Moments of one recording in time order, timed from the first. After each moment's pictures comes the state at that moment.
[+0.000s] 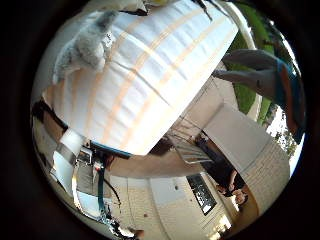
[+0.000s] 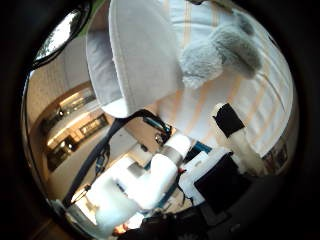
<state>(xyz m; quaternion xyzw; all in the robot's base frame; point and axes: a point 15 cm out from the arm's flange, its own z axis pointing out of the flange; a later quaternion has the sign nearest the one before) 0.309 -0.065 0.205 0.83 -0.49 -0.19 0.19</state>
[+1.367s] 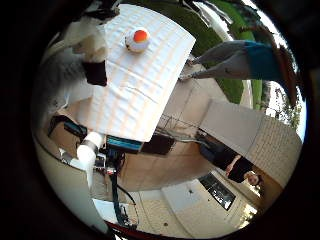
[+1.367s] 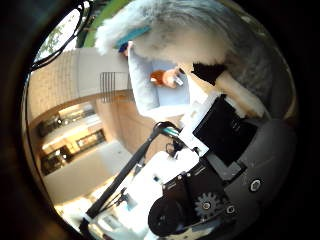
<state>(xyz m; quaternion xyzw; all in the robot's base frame) 0.319 -0.014 0.484 0.83 -0.55 -0.10 0.01</state>
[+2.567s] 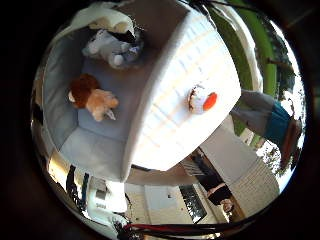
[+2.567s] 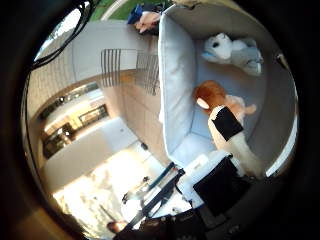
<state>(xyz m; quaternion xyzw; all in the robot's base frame) 0.417 0.165 0.335 0.86 -0.46 -0.19 0.06</state>
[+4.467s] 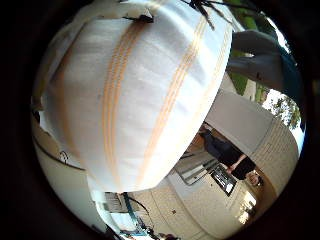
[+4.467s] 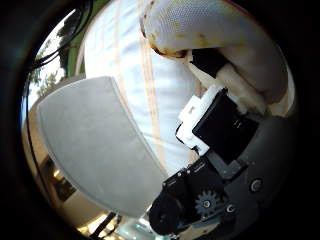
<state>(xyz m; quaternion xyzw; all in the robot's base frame) 0.514 -0.078 0.143 0.75 -0.63 -0.15 0.14</state>
